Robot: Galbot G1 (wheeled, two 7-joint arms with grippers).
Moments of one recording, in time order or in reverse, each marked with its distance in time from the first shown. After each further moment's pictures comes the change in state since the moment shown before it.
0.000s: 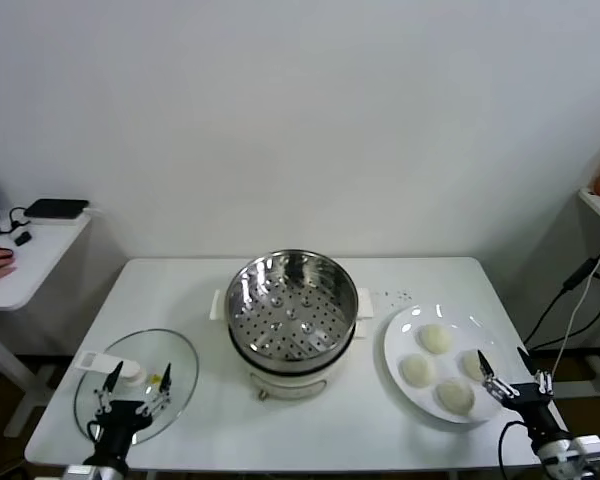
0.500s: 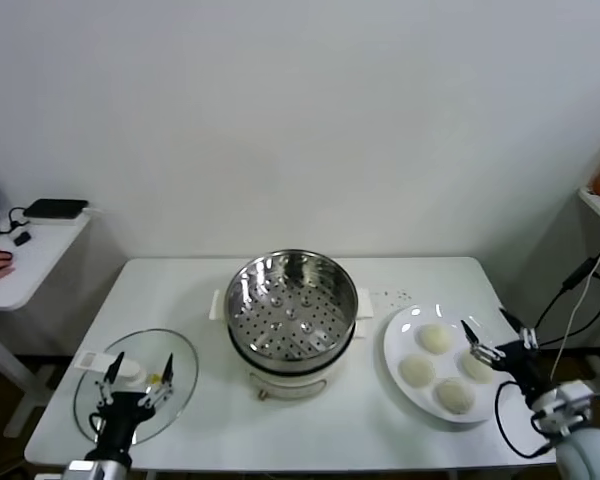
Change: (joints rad) left arm -0.022 -0.029 0.016 -0.023 0.022 -0.023 -0.006; right arm 0.267 -0.231 -0.111 0.027 -0.169 -0.297 -0.148
